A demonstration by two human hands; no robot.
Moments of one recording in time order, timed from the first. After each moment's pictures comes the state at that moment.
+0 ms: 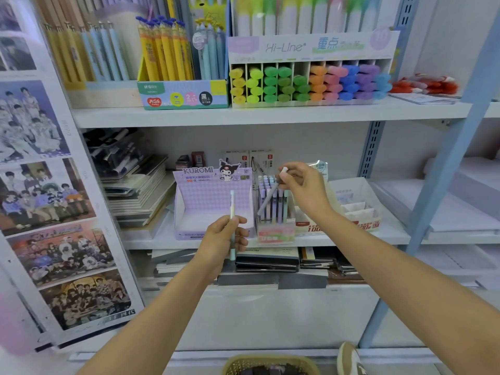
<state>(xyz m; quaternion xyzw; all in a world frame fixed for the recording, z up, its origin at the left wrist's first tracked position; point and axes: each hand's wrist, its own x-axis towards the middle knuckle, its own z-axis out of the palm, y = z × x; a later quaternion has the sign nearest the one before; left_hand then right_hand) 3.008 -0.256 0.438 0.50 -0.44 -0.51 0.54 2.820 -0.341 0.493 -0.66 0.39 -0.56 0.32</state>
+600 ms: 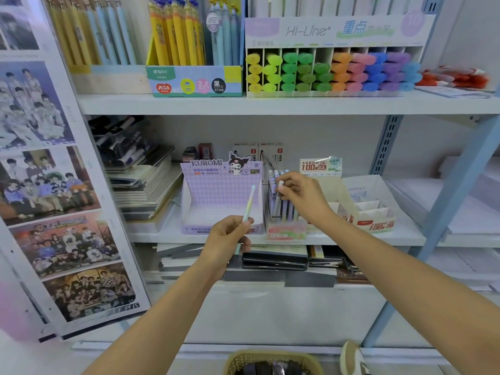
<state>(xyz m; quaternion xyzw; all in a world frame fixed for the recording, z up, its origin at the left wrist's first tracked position) 3.022 -0.260 0.421 0.50 -0.46 -0.48 0.55 2.833 -0.363 0.460 -0.75 0.41 -0.45 0.25</state>
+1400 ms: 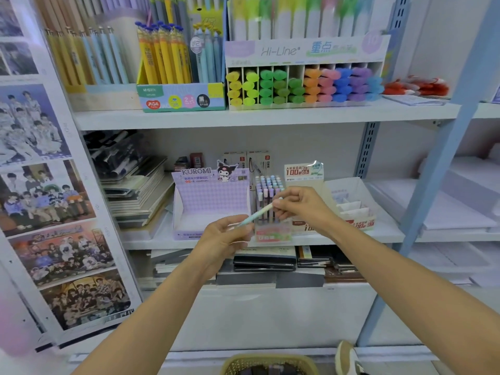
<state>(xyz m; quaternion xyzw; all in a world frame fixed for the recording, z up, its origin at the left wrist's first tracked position) 3.010 -0.249 0.443 0.46 -0.42 -0.57 0.53 2.798 -0.330 0.470 -0.67 0.36 -0.42 0.50</state>
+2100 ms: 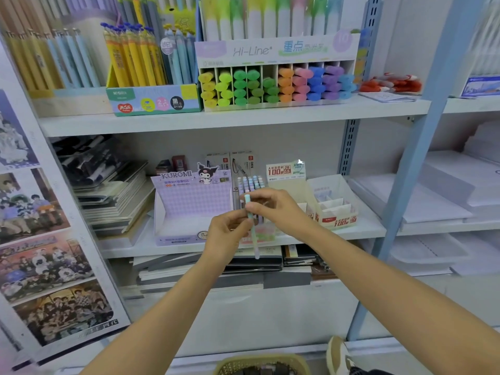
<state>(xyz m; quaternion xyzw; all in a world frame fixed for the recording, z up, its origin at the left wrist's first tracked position) 2.957 -0.258 0.449 0.46 -0.57 -0.39 0.55 2.806 -0.306 0.477 -0.75 0.33 -0.42 0.39</state>
